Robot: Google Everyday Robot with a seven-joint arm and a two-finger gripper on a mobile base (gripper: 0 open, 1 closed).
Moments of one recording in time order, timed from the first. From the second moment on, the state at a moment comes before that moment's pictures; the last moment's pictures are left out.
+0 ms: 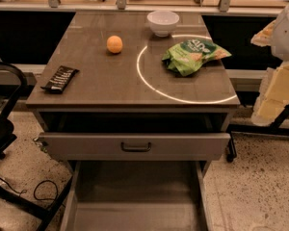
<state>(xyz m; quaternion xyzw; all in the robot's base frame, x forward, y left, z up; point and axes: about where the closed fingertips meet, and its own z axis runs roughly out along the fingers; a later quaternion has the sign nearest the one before) 0.438 -0.216 0.979 -0.60 0.78 -0.04 0.16</state>
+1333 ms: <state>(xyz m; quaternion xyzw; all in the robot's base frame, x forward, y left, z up) 0.544 -0.176 1.008 -0.70 0.66 -0.19 0.19</state>
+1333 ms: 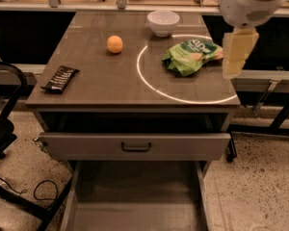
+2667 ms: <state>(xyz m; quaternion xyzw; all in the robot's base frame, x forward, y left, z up) 0.609 -0.189 1.009 -0.71 0.63 -0.26 0.17</state>
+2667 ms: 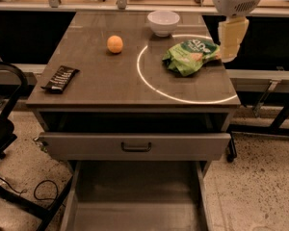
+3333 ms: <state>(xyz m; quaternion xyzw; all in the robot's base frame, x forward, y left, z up) 0.675 -0.203 0.959 -0.75 0.62 -0.19 0.16</state>
